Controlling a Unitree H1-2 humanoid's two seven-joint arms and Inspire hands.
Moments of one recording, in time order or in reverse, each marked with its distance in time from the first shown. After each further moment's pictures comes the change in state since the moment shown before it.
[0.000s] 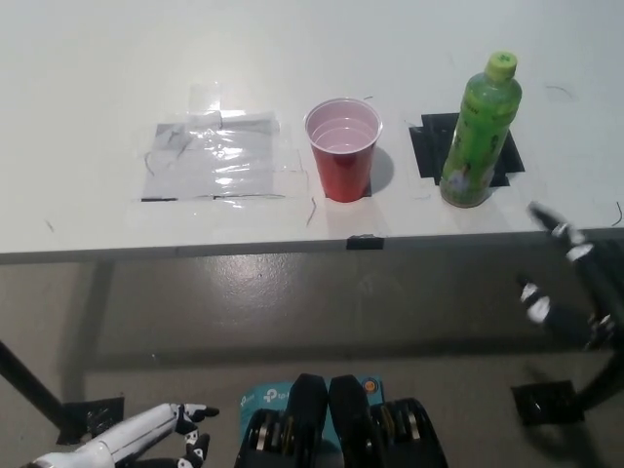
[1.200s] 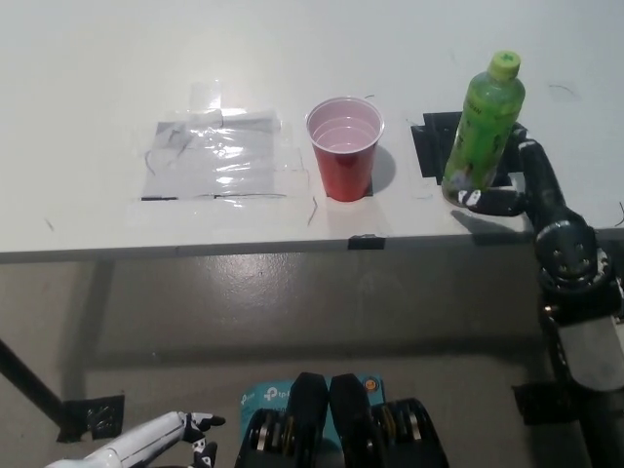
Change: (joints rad) left_arm 0.026 -0.096 0.081 -0.013 0.118 0.009 -0.132; right_arm -0.453 0.205 0.002 0.608 -0.096 0.179 -0.209
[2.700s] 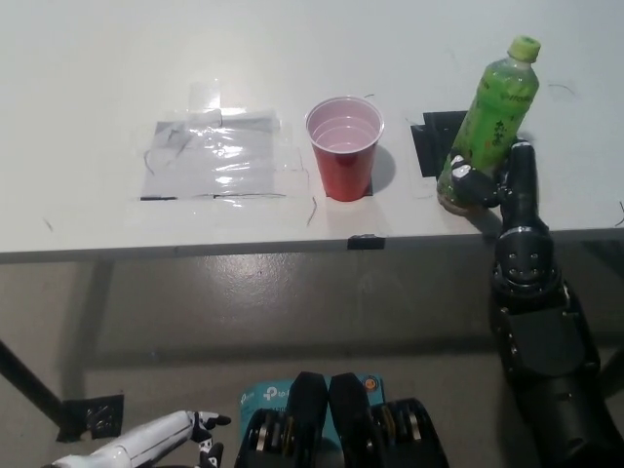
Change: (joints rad) left_arm -0.026 0.000 -0.031 -0.007 0.052 0.000 -0.022; right_arm -0.048 0.104 -0.091 0.262 0.050 -0.307 -0.288
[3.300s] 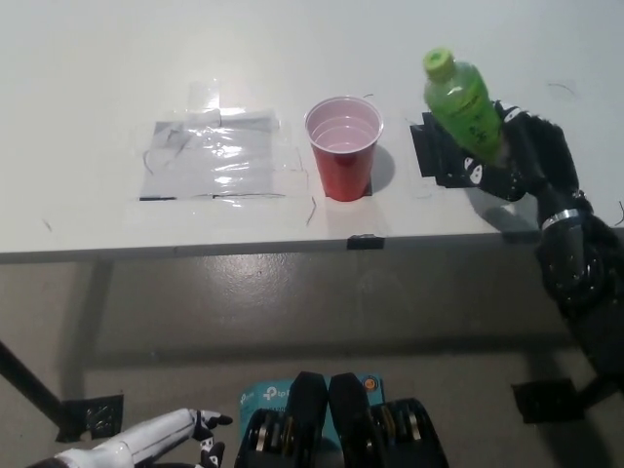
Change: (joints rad) left_arm -0.029 0.001 0.002 0.006 0.009 0.000 -0.042; right_arm -0.041 -0.313 0.452 -0.006 -0.278 -0.178 0.033
